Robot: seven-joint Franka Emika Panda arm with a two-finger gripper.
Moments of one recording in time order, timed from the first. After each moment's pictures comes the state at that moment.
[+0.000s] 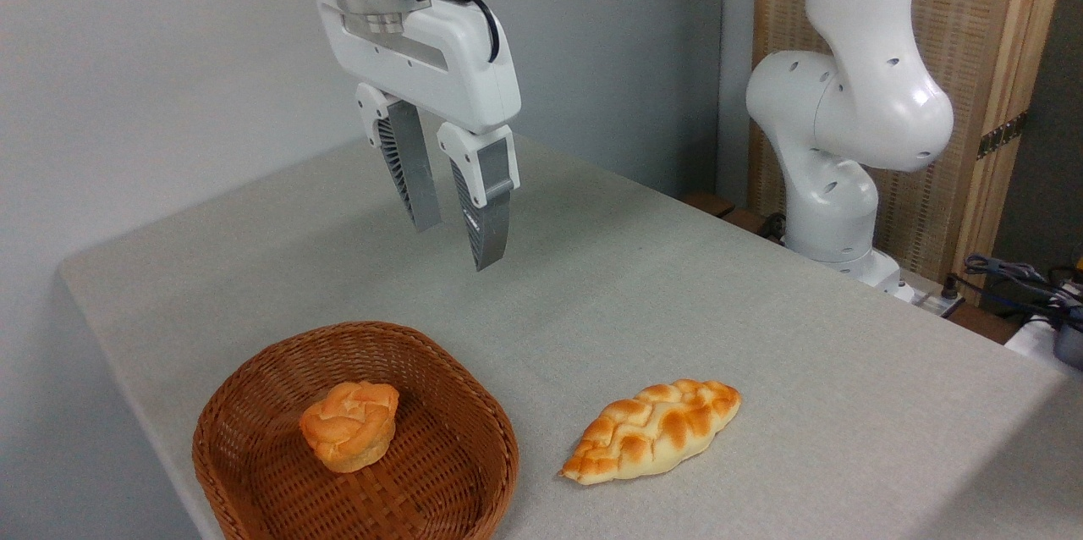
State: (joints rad) arm -0.01 -0.03 -0.01 -1.64 -0.02 1.60 0.74
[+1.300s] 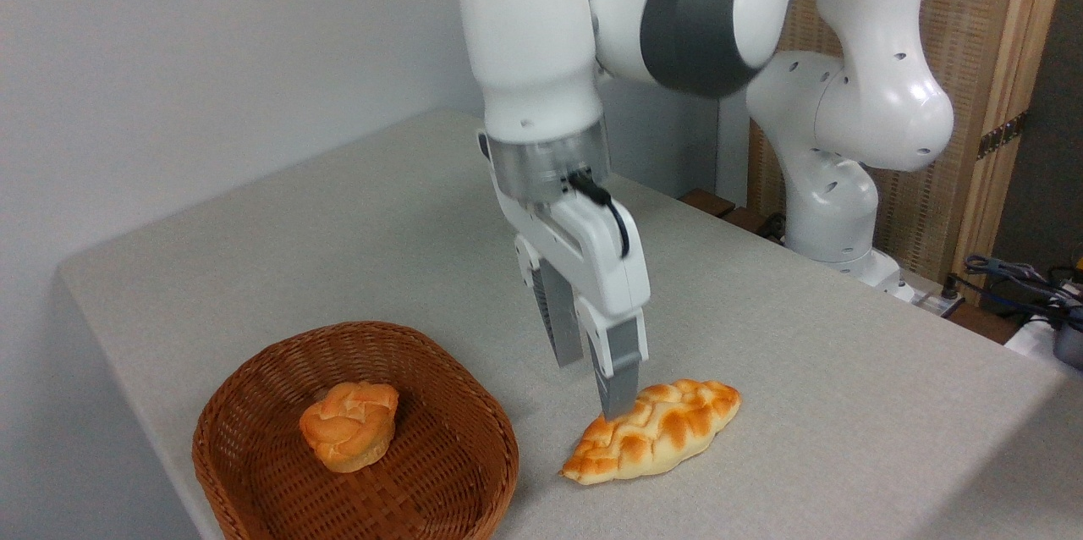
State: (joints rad) arm -0.01 -0.18 0.13 -2.19 0.11 2.02 1.11
